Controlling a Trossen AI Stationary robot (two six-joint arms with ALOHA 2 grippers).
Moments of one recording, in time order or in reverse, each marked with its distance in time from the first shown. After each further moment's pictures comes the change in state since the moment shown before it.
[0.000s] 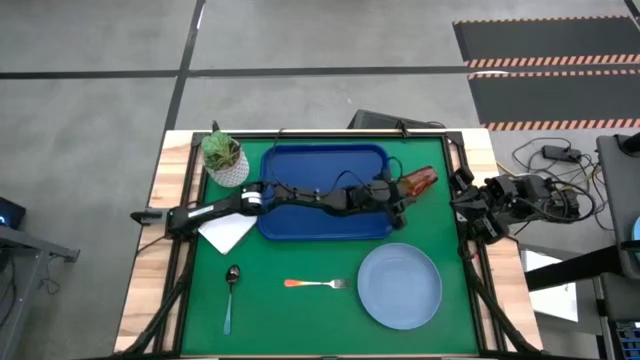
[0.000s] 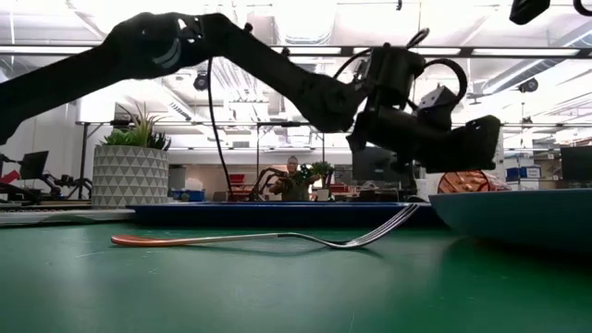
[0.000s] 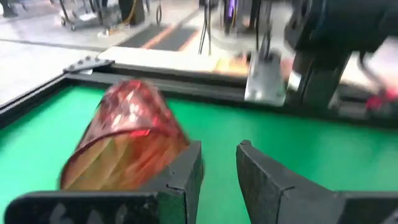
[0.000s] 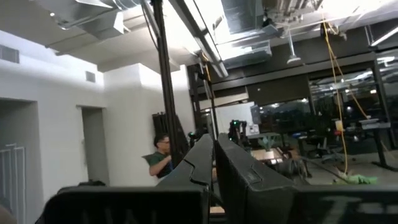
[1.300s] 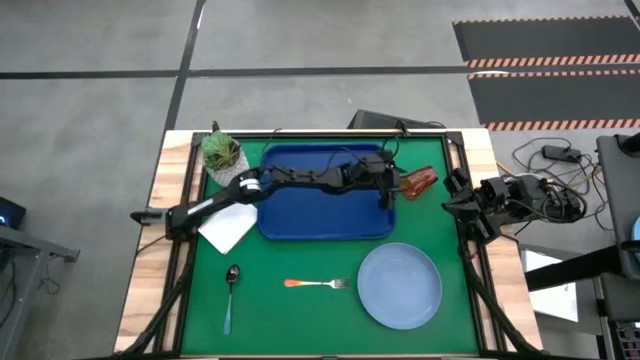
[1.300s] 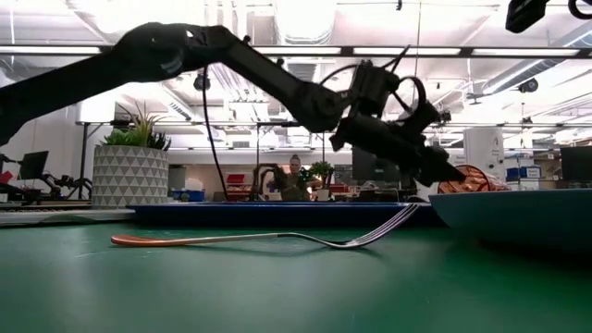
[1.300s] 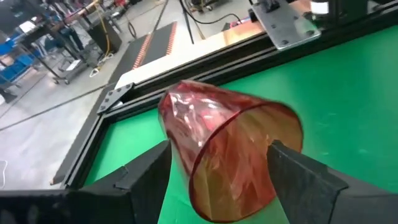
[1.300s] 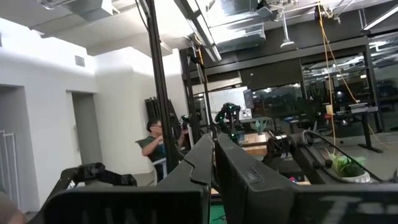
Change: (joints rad) left arm 0.127 -0.013 -0.001 -0.049 0.205 0.470; right arm 0.000 0.026 0.000 -0.048 0.019 -0.017
